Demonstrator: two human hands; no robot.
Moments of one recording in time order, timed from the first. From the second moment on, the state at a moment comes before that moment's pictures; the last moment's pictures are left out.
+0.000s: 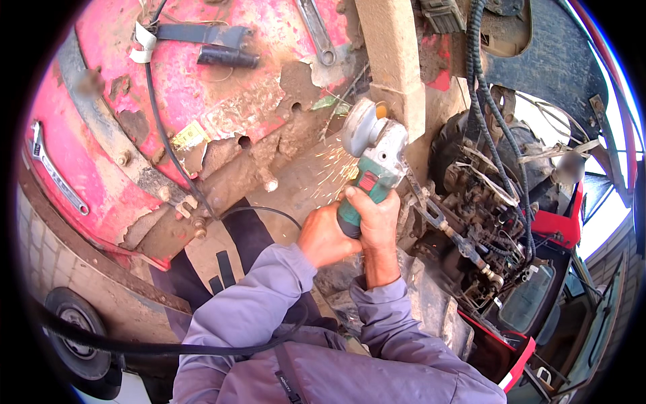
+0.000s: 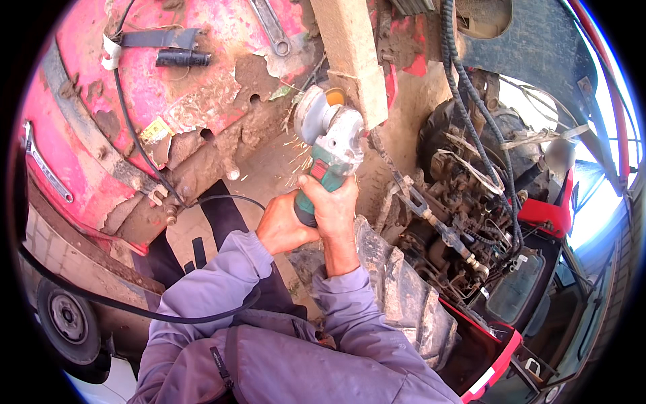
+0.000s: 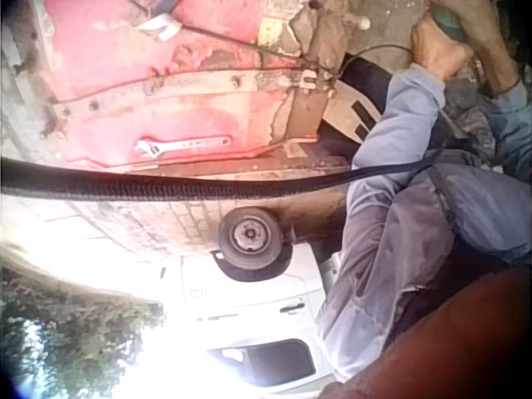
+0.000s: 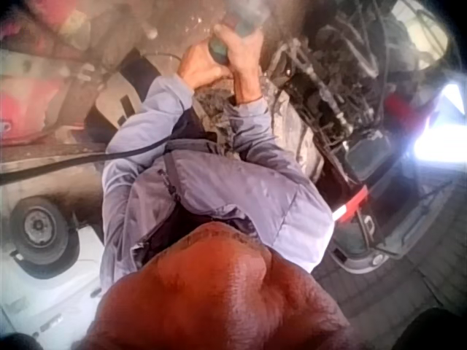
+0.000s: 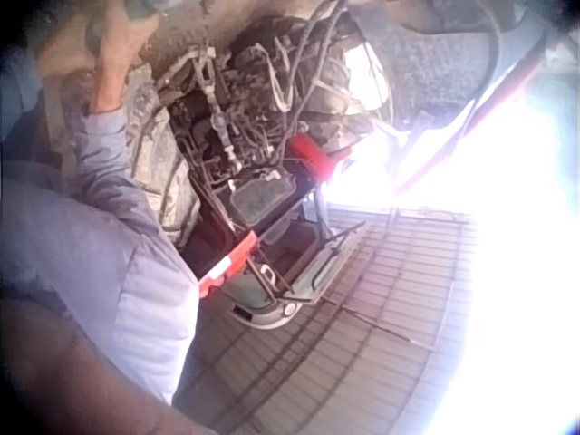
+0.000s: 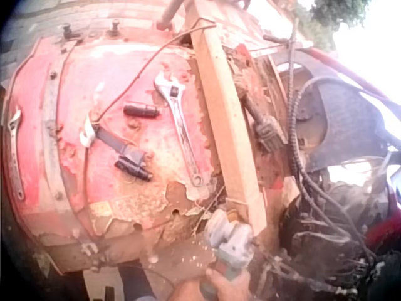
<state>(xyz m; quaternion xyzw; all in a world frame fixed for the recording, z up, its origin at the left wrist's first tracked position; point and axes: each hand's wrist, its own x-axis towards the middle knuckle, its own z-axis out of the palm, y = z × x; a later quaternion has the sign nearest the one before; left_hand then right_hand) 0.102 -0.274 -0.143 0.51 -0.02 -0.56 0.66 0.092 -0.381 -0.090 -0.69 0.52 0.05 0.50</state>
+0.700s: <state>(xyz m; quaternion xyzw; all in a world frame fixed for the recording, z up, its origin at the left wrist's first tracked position) 0.094 -0.271 -0.153 0.48 -0.04 -0.57 0.67 0.097 -0.375 -0.088 -0.70 0.52 0.05 0.48</state>
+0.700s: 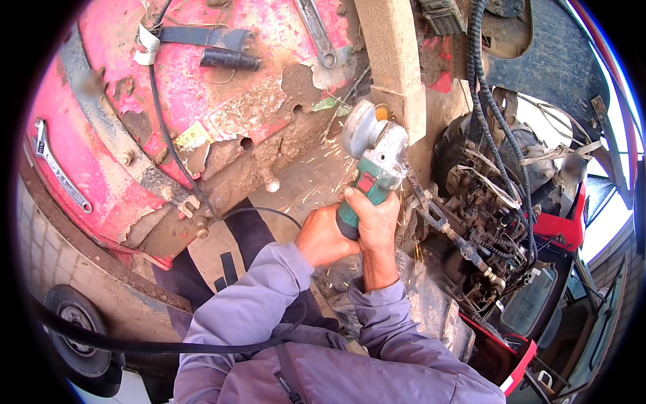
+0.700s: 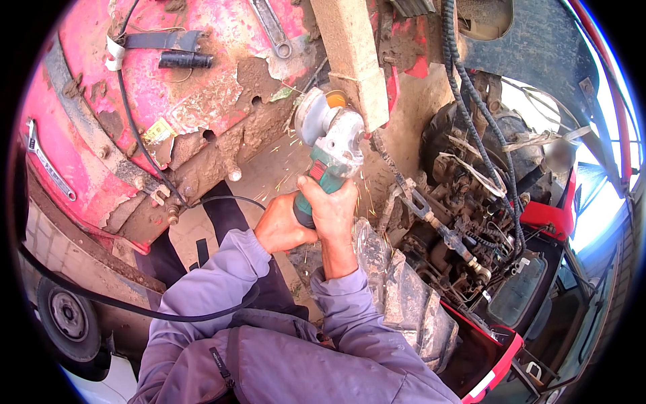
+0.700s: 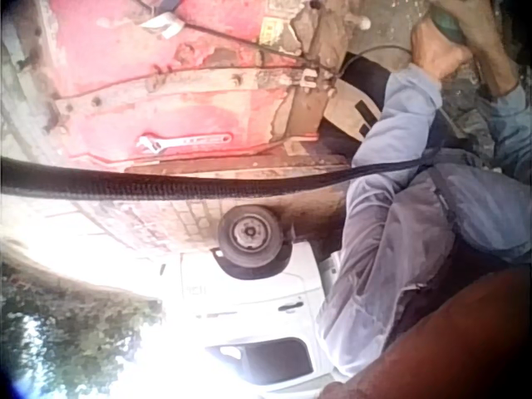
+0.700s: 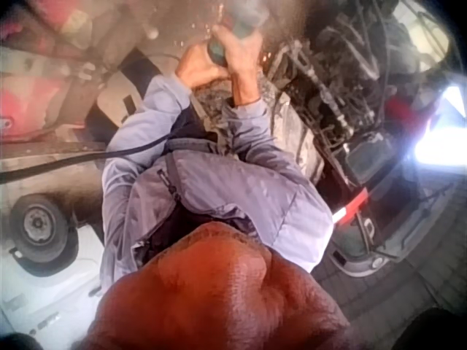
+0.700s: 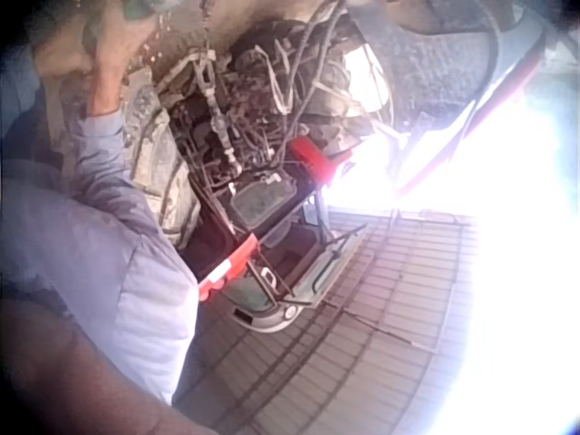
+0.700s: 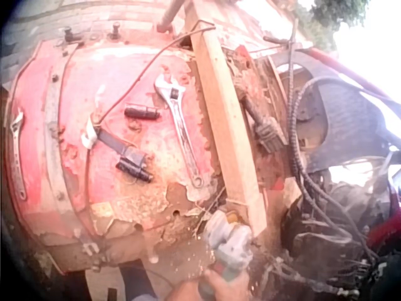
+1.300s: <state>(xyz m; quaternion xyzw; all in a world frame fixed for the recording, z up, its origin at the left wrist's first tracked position) 0.097 -0.270 -0.150 0.48 -0.04 -0.57 0.66 0.096 -0.375 -0.089 -0.70 0.52 0.04 0.48</state>
